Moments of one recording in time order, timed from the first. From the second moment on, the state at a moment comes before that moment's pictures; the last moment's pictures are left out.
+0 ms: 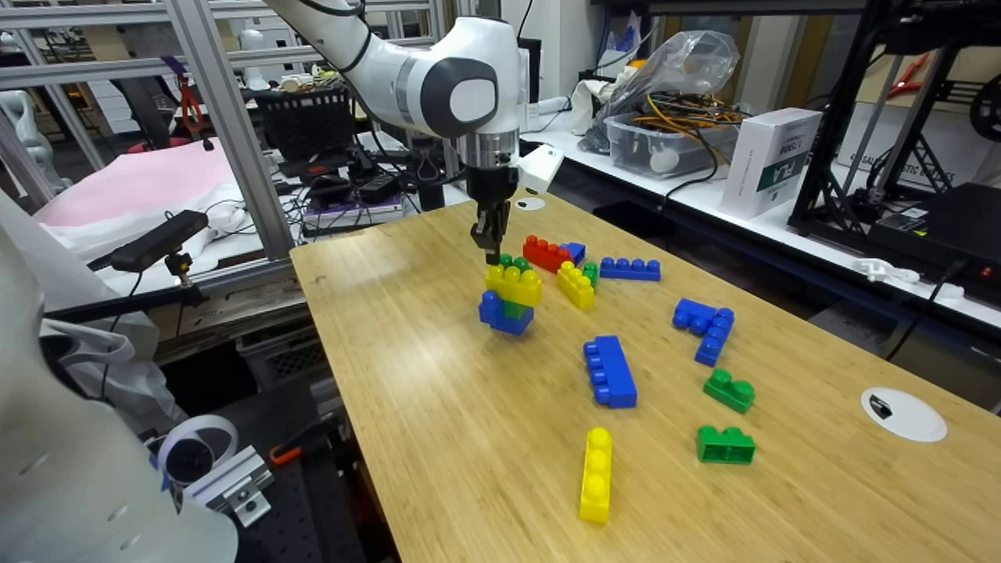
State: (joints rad) arm 0.13 0.16 0.14 -2.20 0.01 2.37 -2.04
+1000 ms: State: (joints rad) arm 0.13 0.16 0.14 -2.20 0.01 2.36 -2.04
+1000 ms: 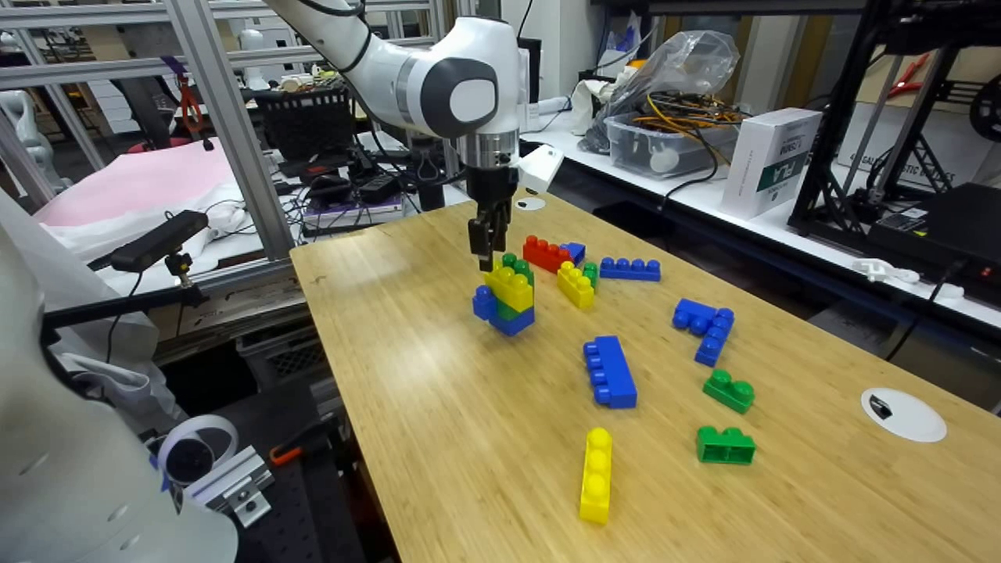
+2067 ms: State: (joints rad) arm 0.14 -0.04 0.15 -2.25 -0.07 2.40 -2.10
